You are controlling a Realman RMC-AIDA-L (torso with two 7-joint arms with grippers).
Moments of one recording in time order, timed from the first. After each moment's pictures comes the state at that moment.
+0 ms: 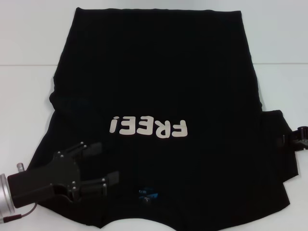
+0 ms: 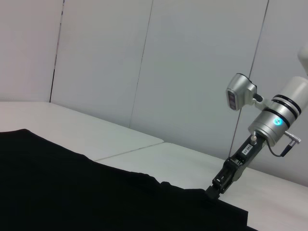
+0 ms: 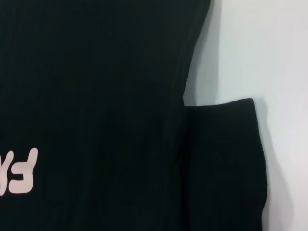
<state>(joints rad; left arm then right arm) -0.36 -2.14 0.47 0.62 2.02 1.69 -1.11 0.71 1.93 -0.64 -0.64 -2.64 -1.28 2.53</state>
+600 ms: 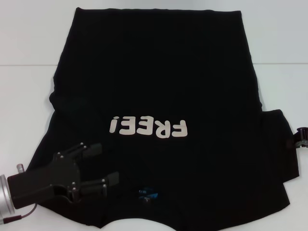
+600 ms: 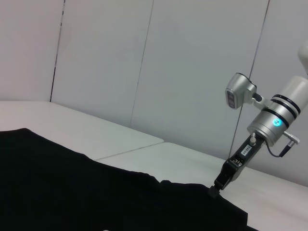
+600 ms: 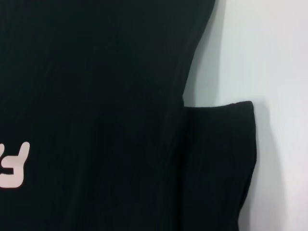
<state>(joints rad) -0.36 -2.14 0.47 0.62 2.02 1.69 -1.11 0.71 1.94 -0.69 -0.67 -2.64 -1.26 2.52</state>
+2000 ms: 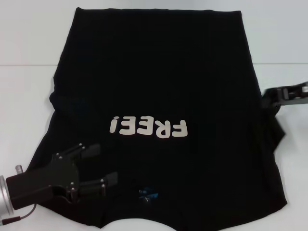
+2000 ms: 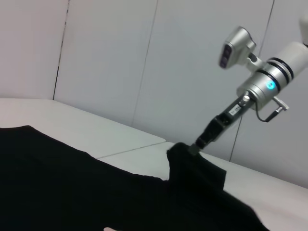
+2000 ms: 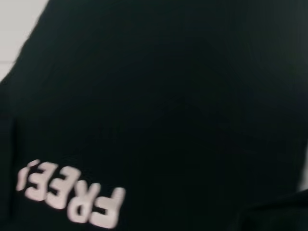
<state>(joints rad) -0.35 -2.14 0.47 0.62 2.02 1.69 -1.12 0.82 1.96 -0.69 -0.81 -2.58 -1.39 2.48</state>
